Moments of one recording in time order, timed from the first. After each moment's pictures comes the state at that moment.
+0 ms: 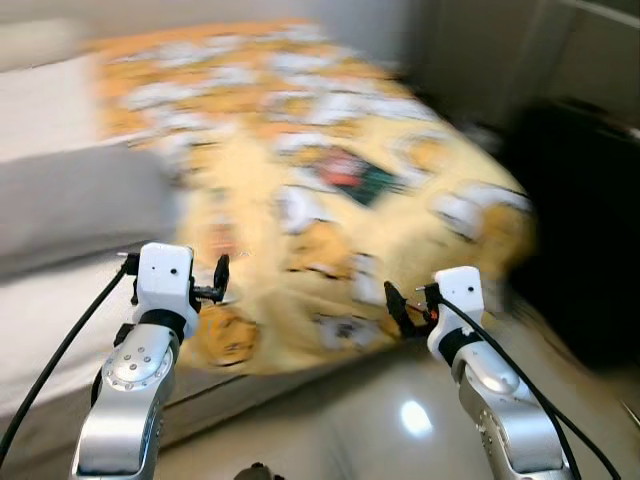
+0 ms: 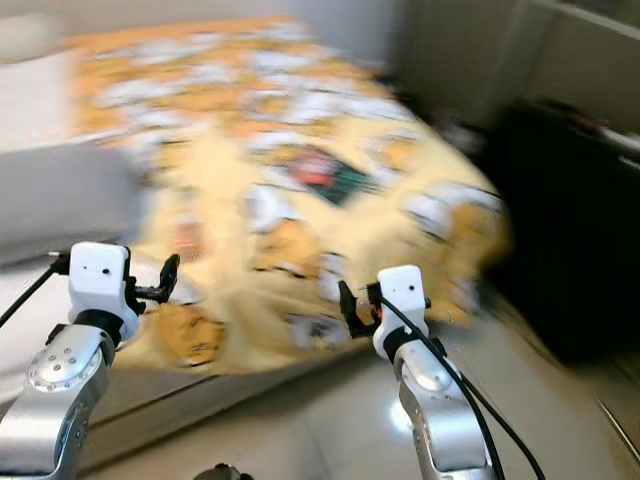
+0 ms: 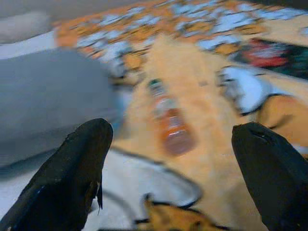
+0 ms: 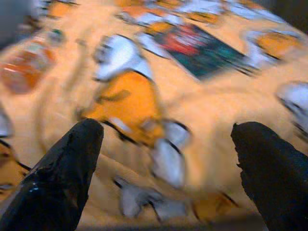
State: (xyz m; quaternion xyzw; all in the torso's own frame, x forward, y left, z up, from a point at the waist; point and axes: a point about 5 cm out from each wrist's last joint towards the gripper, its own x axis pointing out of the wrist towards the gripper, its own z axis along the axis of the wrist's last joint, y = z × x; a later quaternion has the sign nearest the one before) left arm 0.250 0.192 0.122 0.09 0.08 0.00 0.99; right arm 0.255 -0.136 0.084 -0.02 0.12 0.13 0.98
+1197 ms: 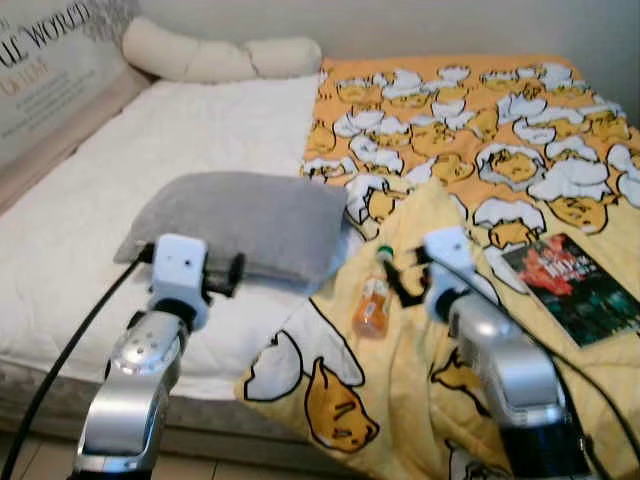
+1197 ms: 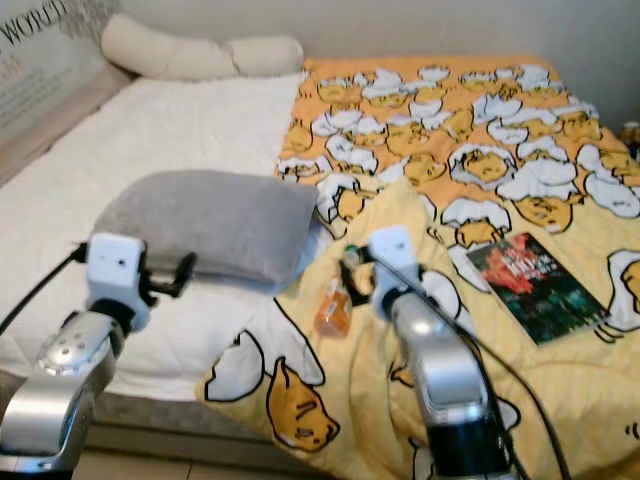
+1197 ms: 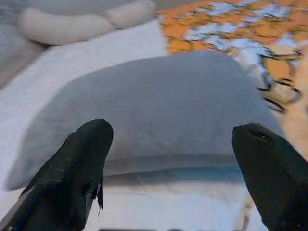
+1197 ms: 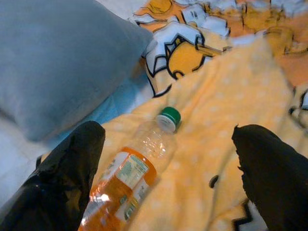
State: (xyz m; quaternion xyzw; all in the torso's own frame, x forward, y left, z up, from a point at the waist) left arm 0.262 0.179 0.127 0.09 0.09 -0.07 0.99; right arm 0.297 -0.135 0.108 -0.04 0.19 0.11 0.97
